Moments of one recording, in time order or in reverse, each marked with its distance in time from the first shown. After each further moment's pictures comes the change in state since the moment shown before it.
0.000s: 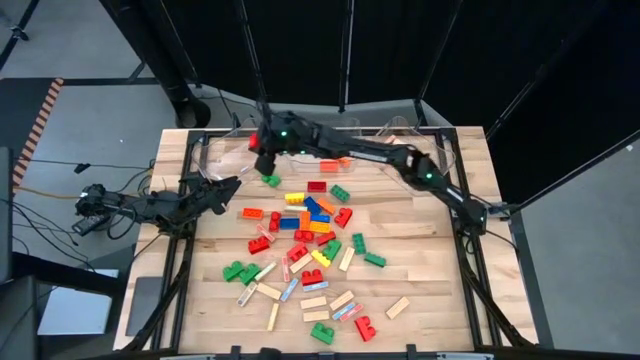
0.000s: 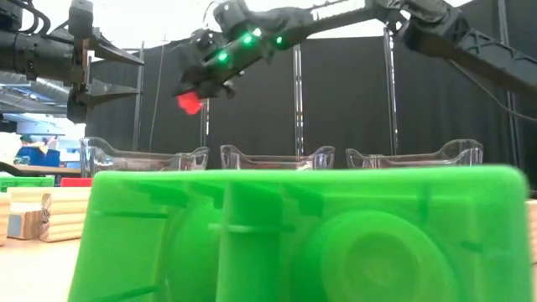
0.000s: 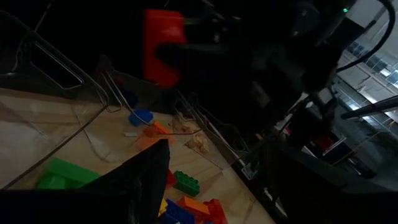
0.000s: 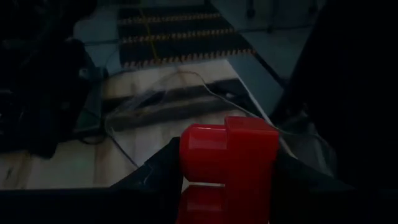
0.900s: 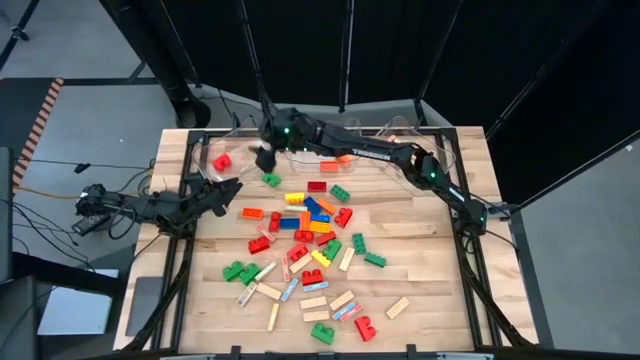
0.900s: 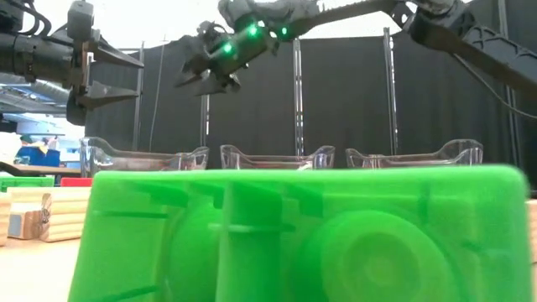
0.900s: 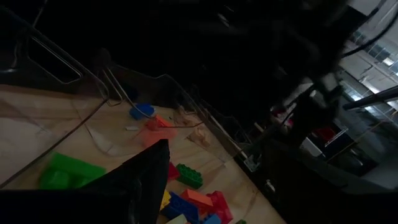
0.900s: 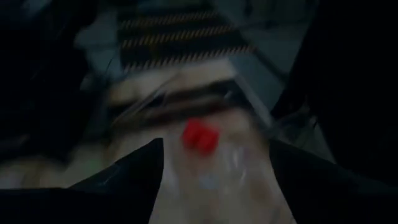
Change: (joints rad) left arm 0.000 0.000 0.000 -0.034 0.023 0.000; right arm 0.009 -0.066 -0.034 -0.068 0.002 0.046
